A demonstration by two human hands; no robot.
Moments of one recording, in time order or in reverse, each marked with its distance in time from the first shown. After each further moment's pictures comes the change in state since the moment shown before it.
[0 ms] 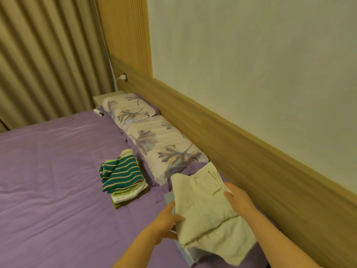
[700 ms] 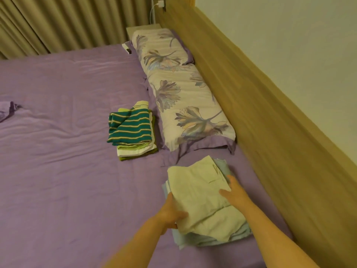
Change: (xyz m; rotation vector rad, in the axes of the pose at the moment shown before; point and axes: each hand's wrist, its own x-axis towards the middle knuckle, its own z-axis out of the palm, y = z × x) left_hand 0.097 -0.042 0.044 -0.247 0.202 -0.175; right_hand 0.125 0.057 0.057 0.053 -0.431 0.095
